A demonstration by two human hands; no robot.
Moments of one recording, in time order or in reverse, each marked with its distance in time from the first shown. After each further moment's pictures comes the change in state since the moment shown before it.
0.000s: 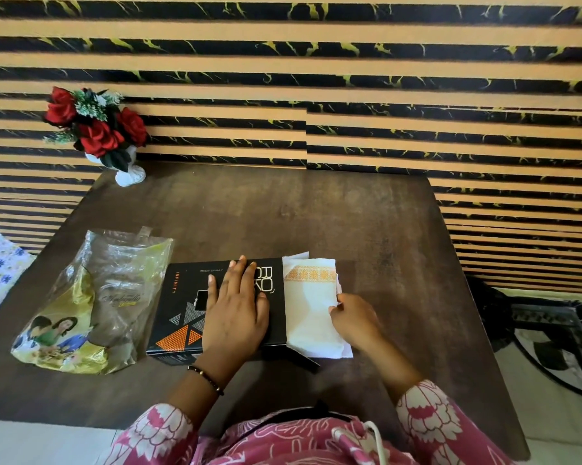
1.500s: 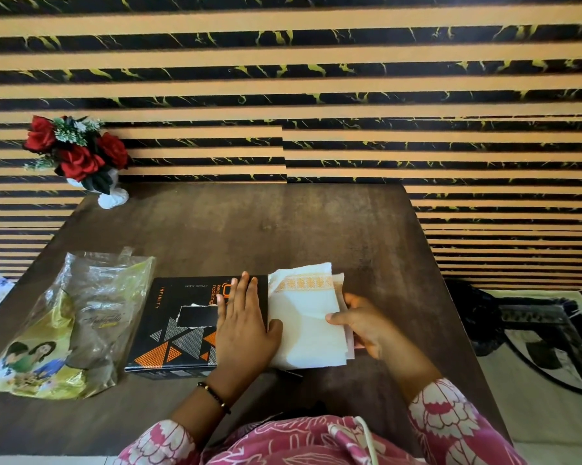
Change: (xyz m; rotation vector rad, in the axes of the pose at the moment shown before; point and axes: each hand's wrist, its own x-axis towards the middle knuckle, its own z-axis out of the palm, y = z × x) left_hand -0.006 0.044 0.018 -0.021 -0.009 -0.036; right_hand -0.002 0.034 -0.037 0.712 -0.239 0.144
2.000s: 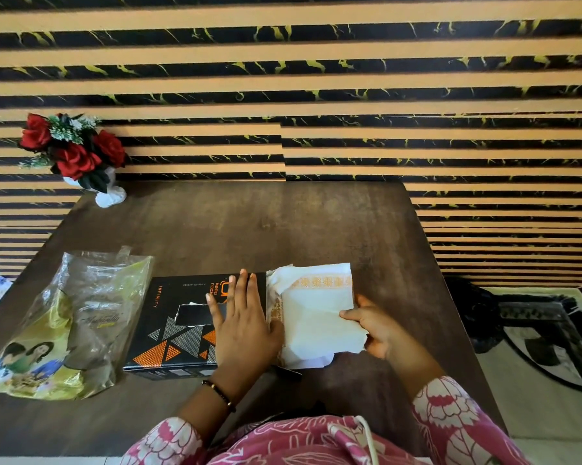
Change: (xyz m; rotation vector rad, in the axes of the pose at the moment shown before) left_hand 0.000 0.002 0.005 0.125 0.004 -0.014; right_hand 0.014 0.014 -0.014 0.248 -0.031 0.039
